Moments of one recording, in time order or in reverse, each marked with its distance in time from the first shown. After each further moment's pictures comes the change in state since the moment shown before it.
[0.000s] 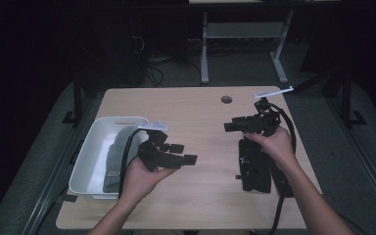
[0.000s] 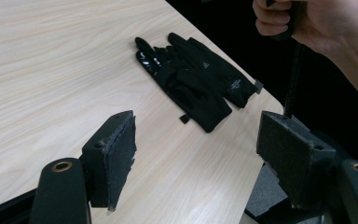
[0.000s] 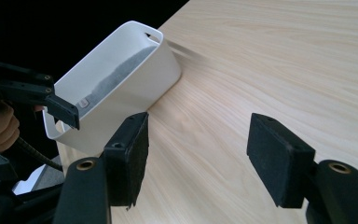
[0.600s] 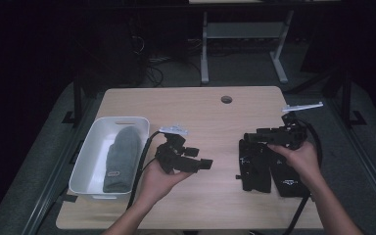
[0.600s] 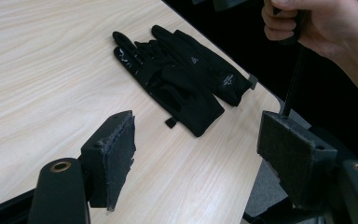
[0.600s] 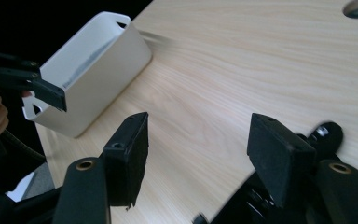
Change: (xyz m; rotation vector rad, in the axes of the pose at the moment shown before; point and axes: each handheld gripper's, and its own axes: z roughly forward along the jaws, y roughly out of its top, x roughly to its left) left arm -0.012 0.000 0.038 0.033 -0.033 0.018; right arm -0.031 -0.050 -0.046 -0.022 -0.067 0.060
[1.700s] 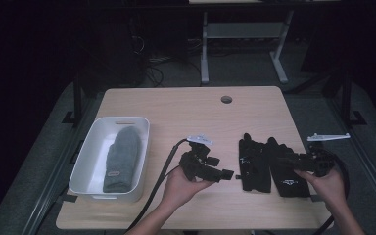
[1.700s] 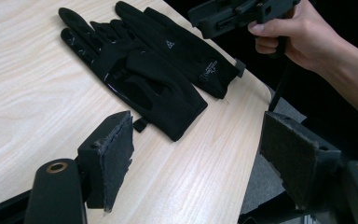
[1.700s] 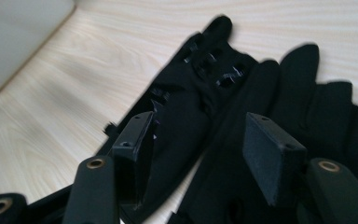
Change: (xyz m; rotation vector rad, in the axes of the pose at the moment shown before) left arm -0.014 -0.007 0.057 0.056 -0.069 0.019; right arm -0.055 -0.091 -0.037 0.037 -0.189 0.054
